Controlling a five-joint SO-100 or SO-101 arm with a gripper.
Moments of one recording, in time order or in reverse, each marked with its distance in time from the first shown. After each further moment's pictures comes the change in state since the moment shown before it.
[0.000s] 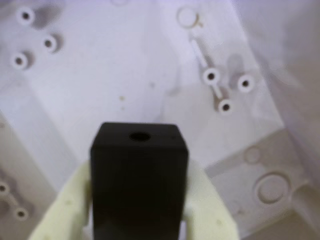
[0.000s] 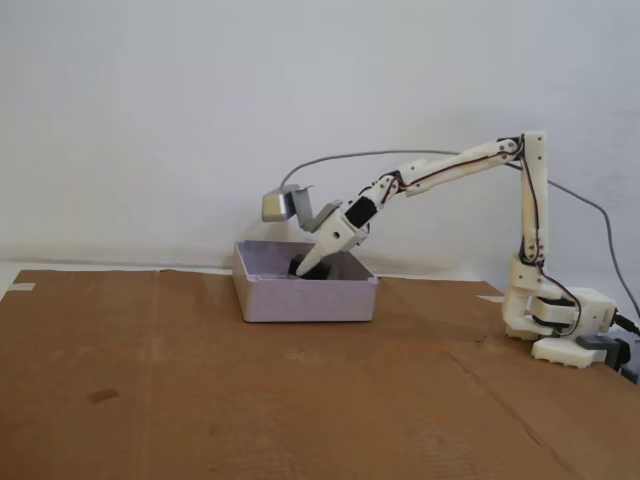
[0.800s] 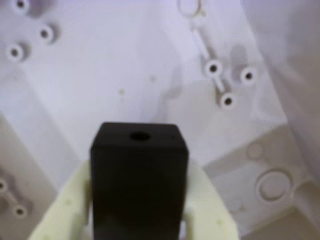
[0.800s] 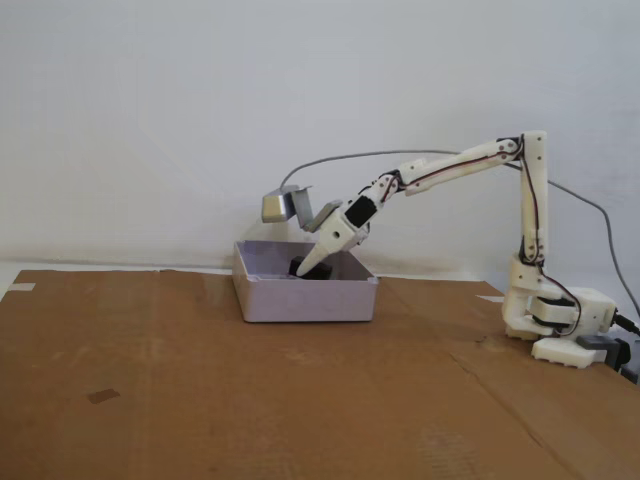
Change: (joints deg) arm 0.0 0.0 -1.1 0.6 0.2
